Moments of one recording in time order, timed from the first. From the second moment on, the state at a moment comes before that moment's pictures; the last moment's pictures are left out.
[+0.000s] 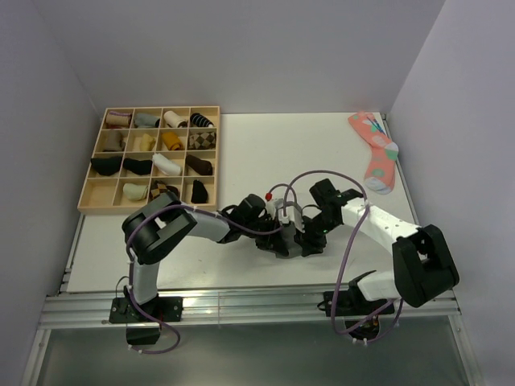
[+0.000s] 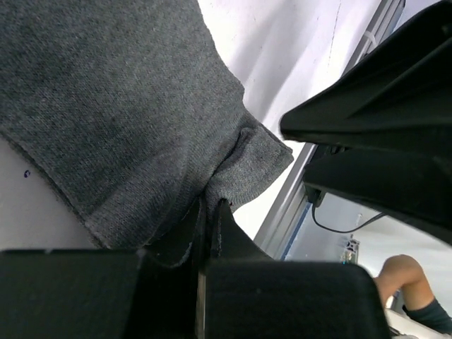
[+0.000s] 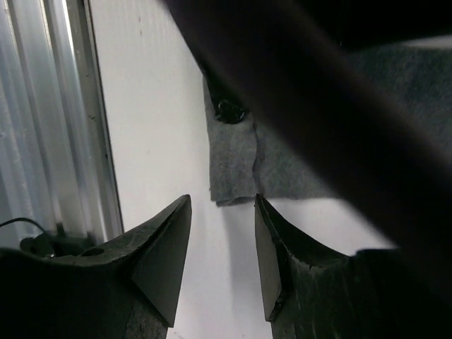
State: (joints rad) left arm -0.92 1.94 0.88 0.36 0.59 -0.81; right arm 0.39 1.34 0.74 -0.85 -0.65 -1.01
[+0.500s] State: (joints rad) left arm -0.92 1.96 0.91 0.32 0.63 -0.81; right arm 0.48 1.39 0.73 -0.75 -0.61 -0.96
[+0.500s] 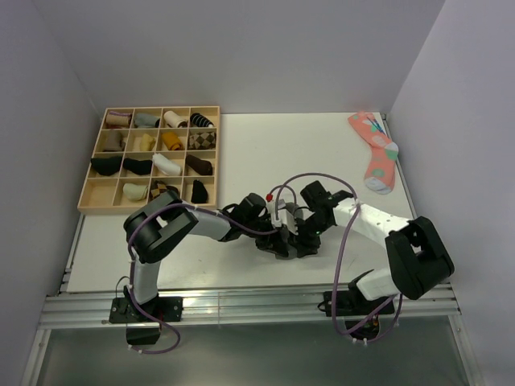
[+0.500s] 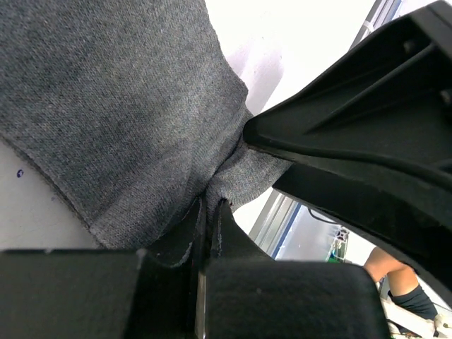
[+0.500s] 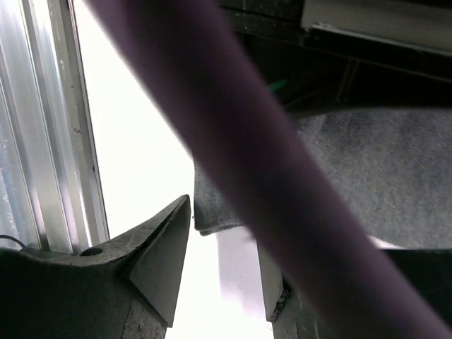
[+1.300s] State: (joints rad) left arm -0.91 1.94 0.83 0.44 0.57 -0.95; right arm 0.49 1.50 0.74 -0.67 -0.59 -0.78
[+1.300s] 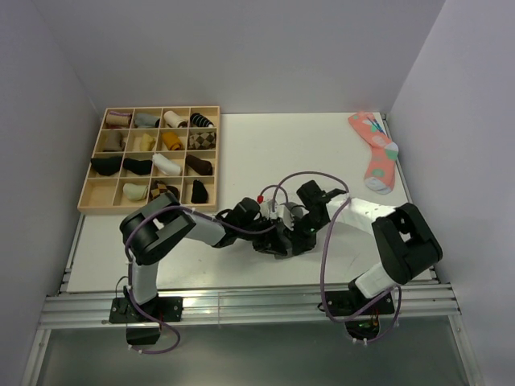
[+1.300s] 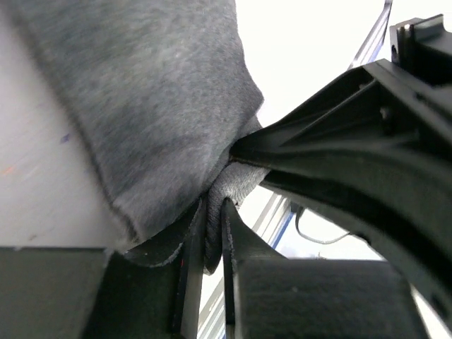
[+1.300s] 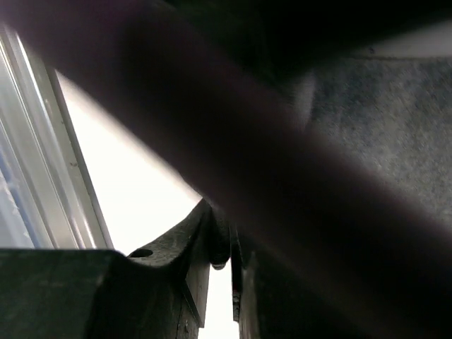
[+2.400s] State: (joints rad) left arm -1.06 1.63 0.51 0.72 -0.06 -0.70; right arm 0.35 1.90 1.13 -1.05 -0.56 -0.72
